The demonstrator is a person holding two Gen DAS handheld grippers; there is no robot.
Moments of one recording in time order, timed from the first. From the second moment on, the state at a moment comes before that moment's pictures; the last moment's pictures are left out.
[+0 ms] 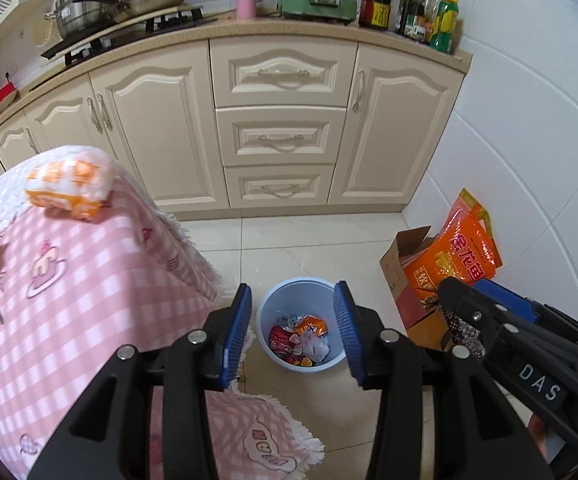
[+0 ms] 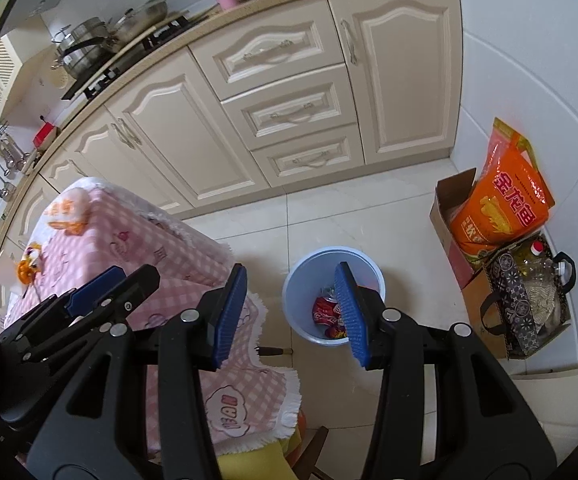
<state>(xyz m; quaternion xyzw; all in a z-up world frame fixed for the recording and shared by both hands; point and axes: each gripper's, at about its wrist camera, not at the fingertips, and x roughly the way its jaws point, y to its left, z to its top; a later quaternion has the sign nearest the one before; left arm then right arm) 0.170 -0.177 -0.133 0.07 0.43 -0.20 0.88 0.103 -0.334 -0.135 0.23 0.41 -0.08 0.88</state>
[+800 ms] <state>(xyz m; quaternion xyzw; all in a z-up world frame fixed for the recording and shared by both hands) 0.130 -0.002 -0.061 -0.01 0.35 -0.10 0.93 0.105 -0.177 -0.056 0.14 0.36 0.04 0.92</state>
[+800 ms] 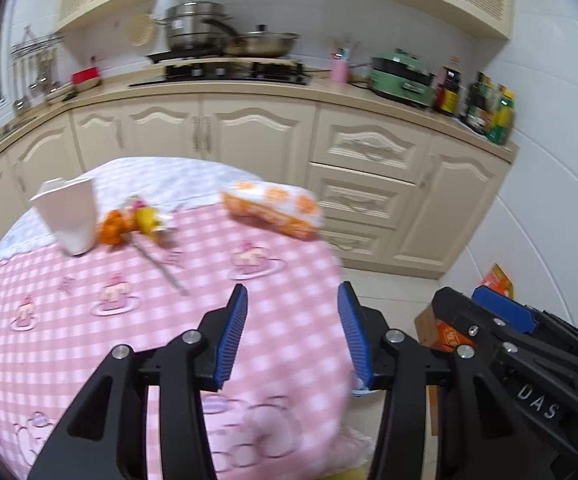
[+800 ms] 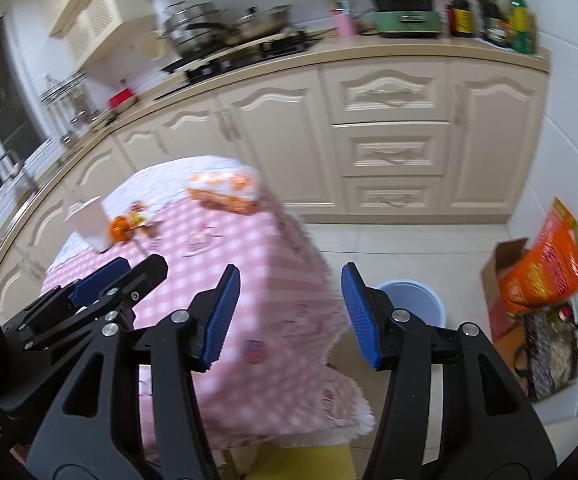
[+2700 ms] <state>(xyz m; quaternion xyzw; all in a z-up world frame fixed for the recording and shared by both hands) 0.272 0.157 -0.117 -0.18 0.49 0.02 0.85 0.275 -0.040 -0.081 0.08 0.39 0.23 0.89</state>
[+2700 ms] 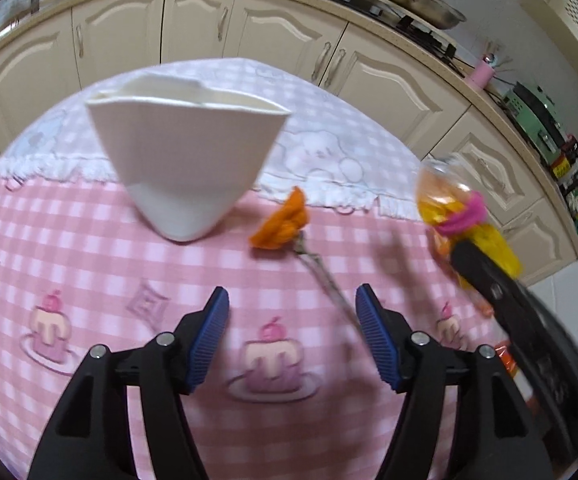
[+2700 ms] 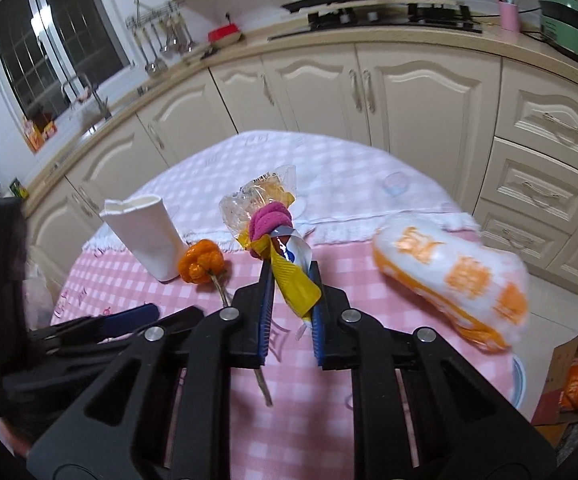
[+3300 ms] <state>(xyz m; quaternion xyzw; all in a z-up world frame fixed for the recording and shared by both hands) 0.280 0.133 -0.121 -0.11 0.49 0.05 0.87 0.255 -0.097 -0.077 0.12 0.38 0.18 0.90</state>
